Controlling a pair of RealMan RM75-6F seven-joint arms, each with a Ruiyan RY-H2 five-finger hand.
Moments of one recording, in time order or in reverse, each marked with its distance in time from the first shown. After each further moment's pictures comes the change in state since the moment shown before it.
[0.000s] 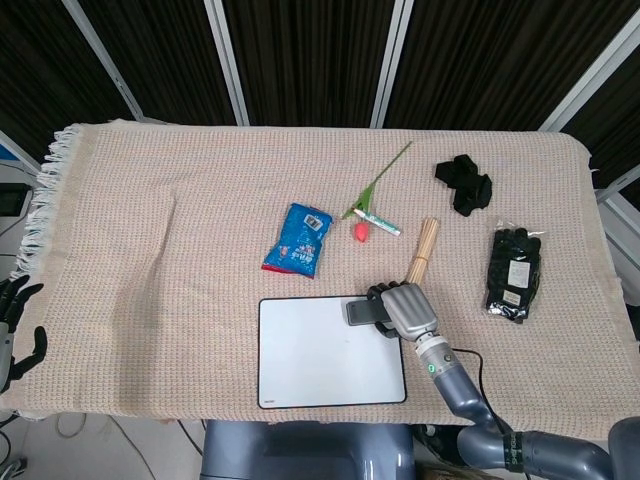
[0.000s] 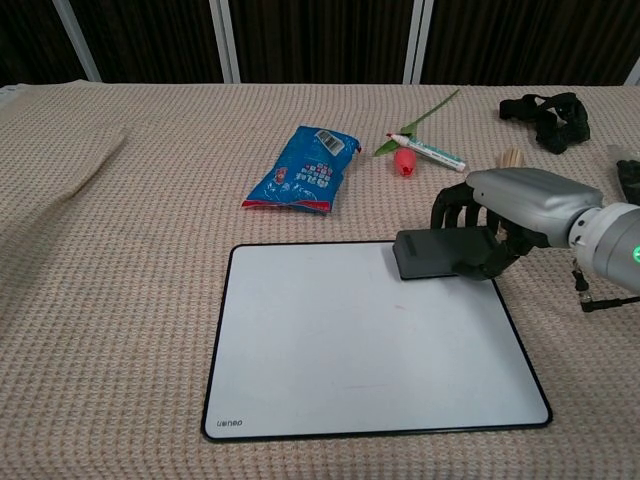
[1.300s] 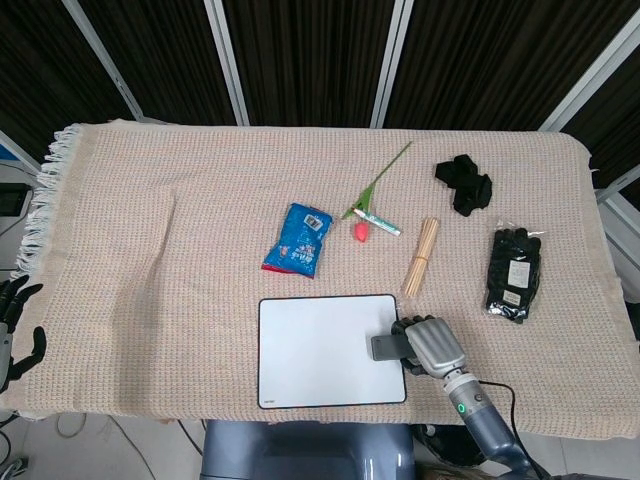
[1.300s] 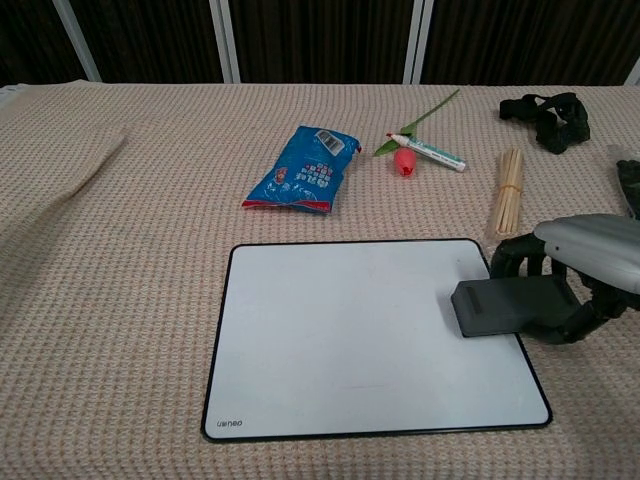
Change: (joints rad) left arm 0.000 0.004 0.002 0.005 0.005 -0.001 -0.008; right arm -0.130 0.155 -0.137 -0.180 -0.094 0.121 -0.013
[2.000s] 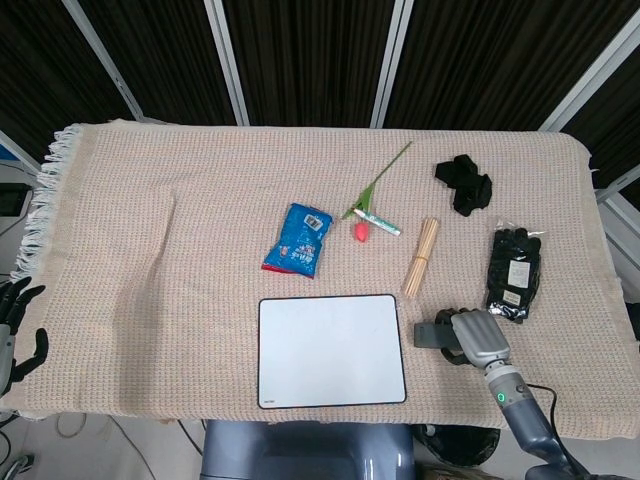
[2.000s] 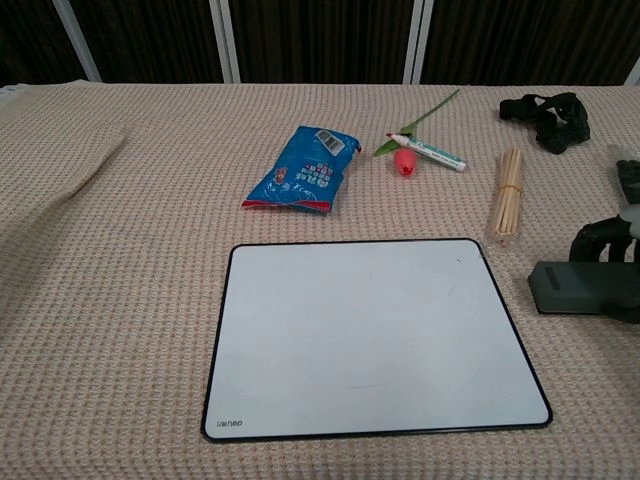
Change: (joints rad) left arm 0.004 -0.003 0.005 -0.008 0.005 0.007 0.014; right arm -0.035 0.089 0.019 0.094 0.051 -0.040 0.130
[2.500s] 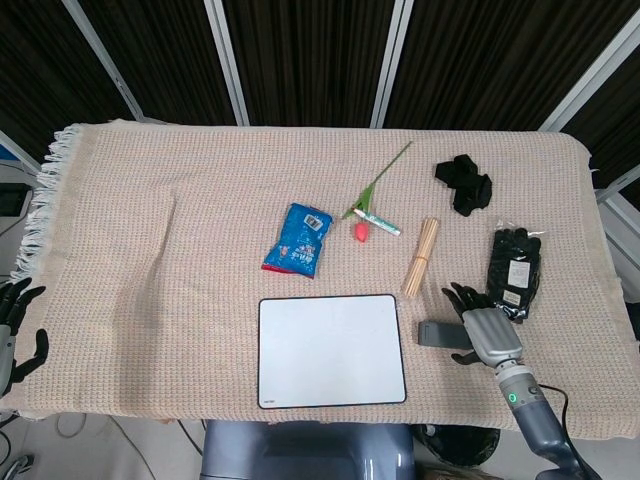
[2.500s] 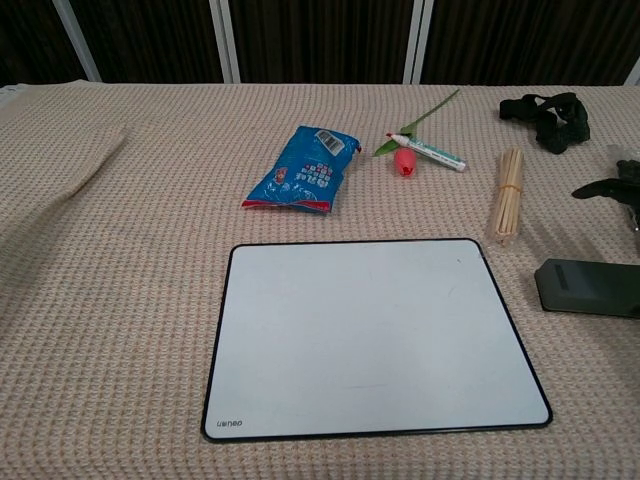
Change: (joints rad) left arm 0.002 0.000 0.001 -0.001 0.000 0.001 0.002; right arm -0.034 0.079 0.015 -0.074 -0.037 0.061 0.033
